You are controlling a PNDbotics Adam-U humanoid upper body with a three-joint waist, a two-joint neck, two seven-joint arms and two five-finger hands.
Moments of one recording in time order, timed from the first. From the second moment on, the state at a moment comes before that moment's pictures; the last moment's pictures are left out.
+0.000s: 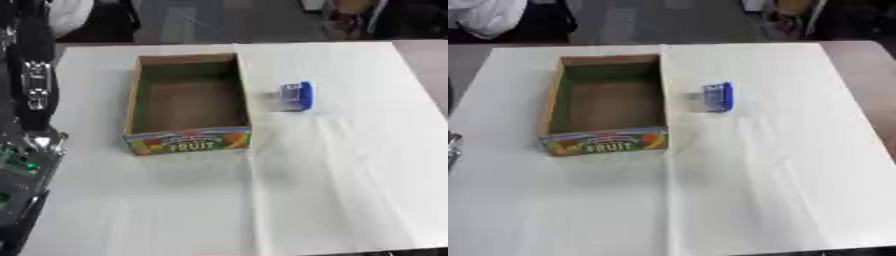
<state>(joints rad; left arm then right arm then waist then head) -0.26 0.51 -0.12 -1.99 -0.10 -0.35 0.43 -0.41 -0.72 0.01 -1.98 -0.19 -0.60 -0.07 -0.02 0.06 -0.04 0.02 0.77</state>
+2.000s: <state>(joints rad) -0.26 0.50 -0.13 -1.99 -0.09 -0.35 0.42 -0.79 -0.89 0.25 -1.61 0.58 -0.53 0.16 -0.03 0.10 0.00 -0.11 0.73</state>
